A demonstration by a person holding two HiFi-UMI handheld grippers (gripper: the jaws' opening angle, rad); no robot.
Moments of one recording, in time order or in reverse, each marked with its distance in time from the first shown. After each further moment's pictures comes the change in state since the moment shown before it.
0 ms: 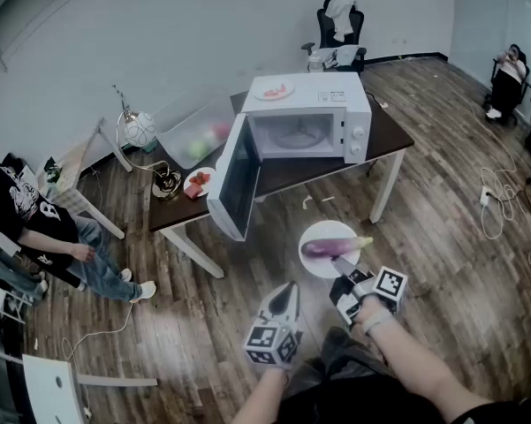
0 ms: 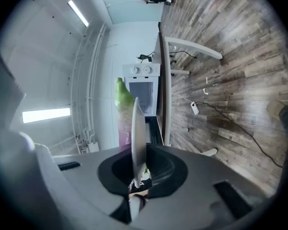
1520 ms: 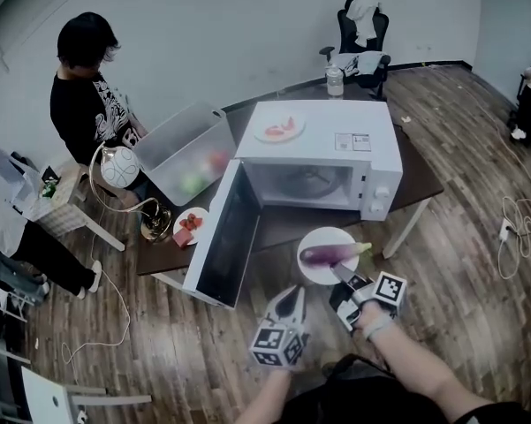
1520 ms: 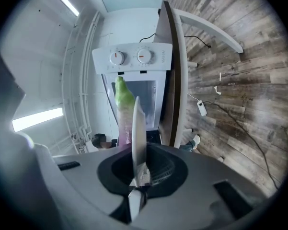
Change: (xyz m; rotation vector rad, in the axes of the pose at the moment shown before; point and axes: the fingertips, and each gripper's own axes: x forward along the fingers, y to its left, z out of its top) left arm 0.222 0.077 0.039 -0.019 0.003 0.052; right arm 0.180 -0.005 0.147 0.009 0.117 -0.016
